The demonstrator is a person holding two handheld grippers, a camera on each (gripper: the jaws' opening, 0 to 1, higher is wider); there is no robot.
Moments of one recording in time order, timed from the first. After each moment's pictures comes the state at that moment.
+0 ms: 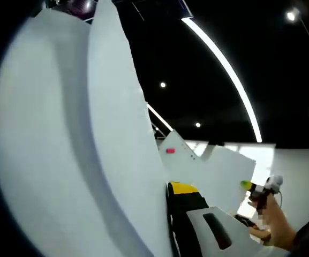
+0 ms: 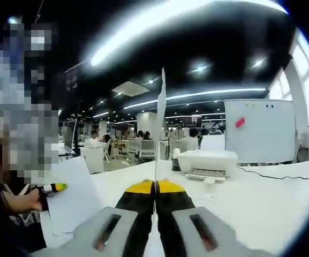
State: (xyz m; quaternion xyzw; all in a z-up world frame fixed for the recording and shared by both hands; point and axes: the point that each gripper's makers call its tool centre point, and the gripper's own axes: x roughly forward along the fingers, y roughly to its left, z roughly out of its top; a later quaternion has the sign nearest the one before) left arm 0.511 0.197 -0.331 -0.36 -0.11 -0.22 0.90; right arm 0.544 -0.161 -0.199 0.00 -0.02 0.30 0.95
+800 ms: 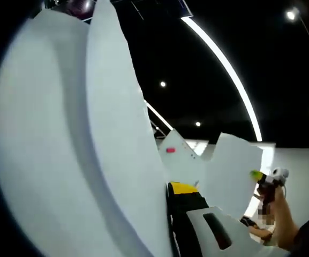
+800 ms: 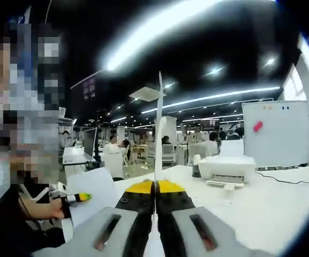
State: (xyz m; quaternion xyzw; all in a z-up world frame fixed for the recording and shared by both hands) left arm 0.511 0.195 -0.331 -0.35 -0.10 -0.23 0.90; right arm 0.511 -0.132 -0.165 0.02 -0.03 0.38 0.93
